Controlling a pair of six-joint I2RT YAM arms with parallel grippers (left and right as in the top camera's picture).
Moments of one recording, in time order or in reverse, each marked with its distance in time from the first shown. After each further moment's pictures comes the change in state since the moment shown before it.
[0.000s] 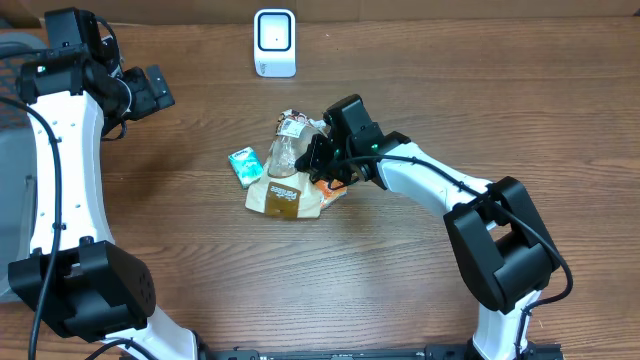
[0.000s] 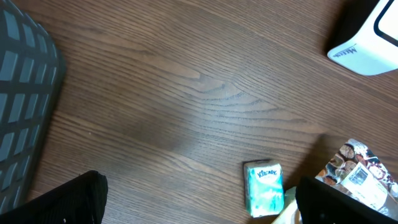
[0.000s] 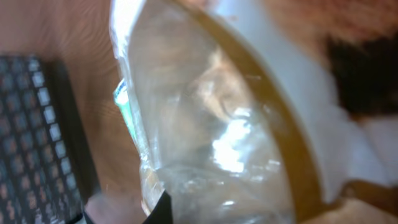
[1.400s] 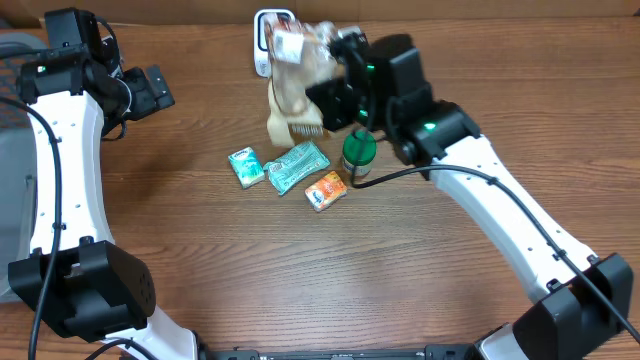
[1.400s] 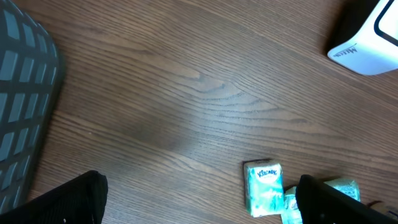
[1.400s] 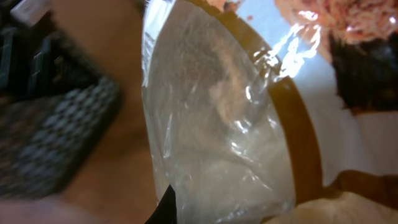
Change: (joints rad) left arm 0.000 0.000 0.000 0.000 0.000 0.000; right arm -0.018 -0.315 0.224 -0.128 0.232 -0.611
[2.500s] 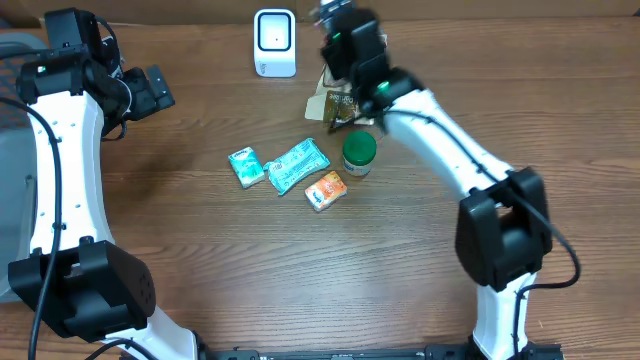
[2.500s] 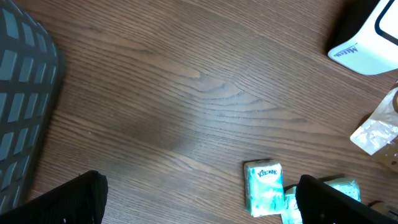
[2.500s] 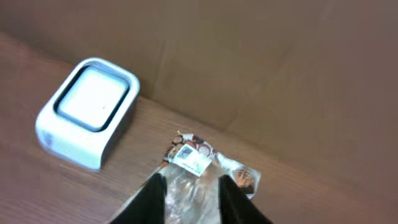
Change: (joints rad) left arm 0.000 0.000 -0.002 0.000 0.000 0.000; right arm -0.080 0.411 0.262 0.179 0.493 -0.349
